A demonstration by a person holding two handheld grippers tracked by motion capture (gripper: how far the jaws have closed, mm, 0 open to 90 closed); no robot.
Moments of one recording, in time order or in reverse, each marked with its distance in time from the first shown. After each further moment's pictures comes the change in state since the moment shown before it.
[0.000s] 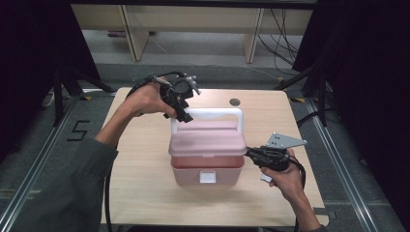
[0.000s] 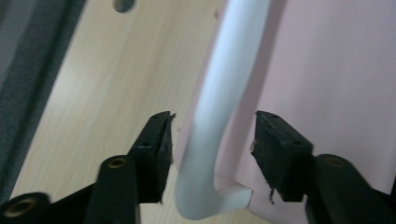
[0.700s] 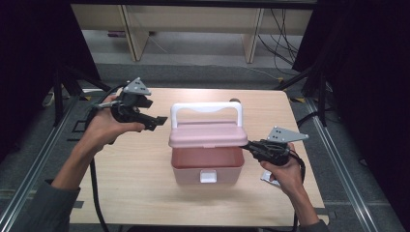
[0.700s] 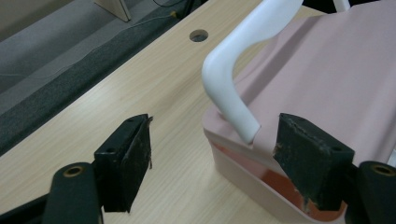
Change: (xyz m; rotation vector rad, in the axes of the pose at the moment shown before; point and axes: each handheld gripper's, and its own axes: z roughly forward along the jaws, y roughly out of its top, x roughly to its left) left arm -0.021 -0.110 -0.038 -0.324 0.187 -0.343; right arm -0.004 0.017 0.001 -0.055 -0.011 -0.020
